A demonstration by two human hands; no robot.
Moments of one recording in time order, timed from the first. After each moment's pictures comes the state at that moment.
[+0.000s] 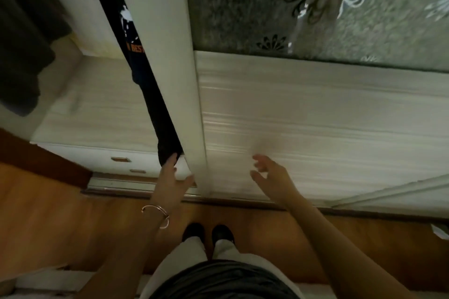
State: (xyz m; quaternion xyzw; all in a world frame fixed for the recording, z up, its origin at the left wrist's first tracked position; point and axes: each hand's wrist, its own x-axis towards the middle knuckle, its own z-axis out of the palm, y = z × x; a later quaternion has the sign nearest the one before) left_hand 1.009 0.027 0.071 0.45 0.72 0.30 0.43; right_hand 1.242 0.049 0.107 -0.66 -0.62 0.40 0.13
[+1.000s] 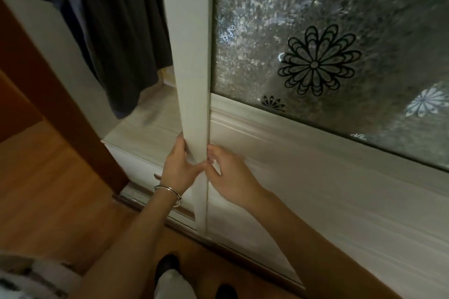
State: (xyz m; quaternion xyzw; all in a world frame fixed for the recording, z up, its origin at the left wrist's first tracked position) left_hand 0.929 0.071 0.162 0.45 0.73 0.47 0.22; right_hand 1.053 0.096 0.209 -0.35 -0.83 0.39 0.19
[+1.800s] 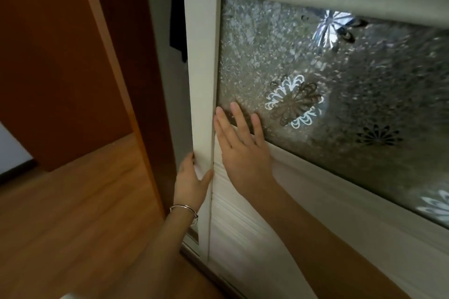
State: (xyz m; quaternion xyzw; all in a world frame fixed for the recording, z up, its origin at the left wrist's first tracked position) left_hand 0.634 0.069 0.179 0.32 0.81 0.47 0.13; right_hand 0.732 0.130 0.262 -0.28 -0.85 -0.32 0.30
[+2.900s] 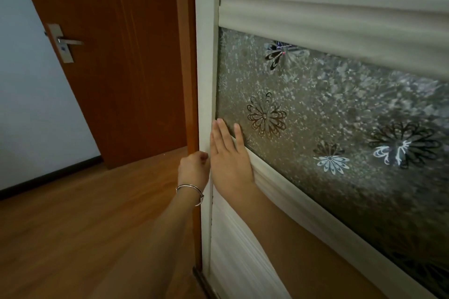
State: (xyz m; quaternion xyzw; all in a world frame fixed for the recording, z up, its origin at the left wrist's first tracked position) left_hand 0.484 0.088 0.237 0.23 0.90 0.38 0.01; right_hand 0.563 0.134 0.283 -0.16 -0.94 -0.27 0.13
